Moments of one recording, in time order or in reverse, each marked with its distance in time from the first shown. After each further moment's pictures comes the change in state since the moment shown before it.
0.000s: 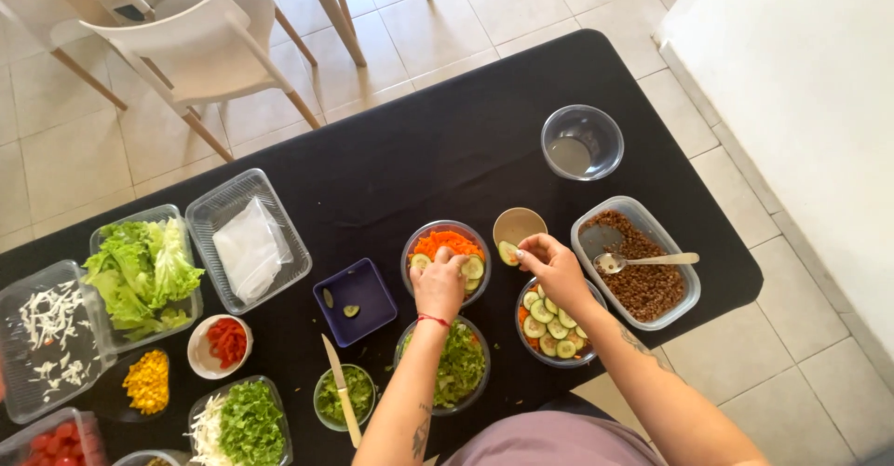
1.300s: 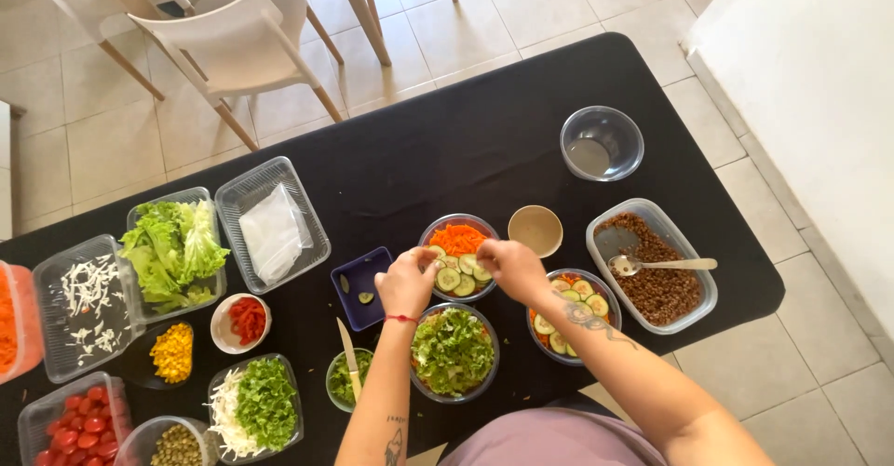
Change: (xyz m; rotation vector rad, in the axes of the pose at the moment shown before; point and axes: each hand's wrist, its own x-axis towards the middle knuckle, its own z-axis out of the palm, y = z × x) left_hand -0.031 -0.028 -0.108 -0.292 -0.140 -0.389; right_hand 0.015 -0.004 0.062 -0.713 -0.208 -0.401
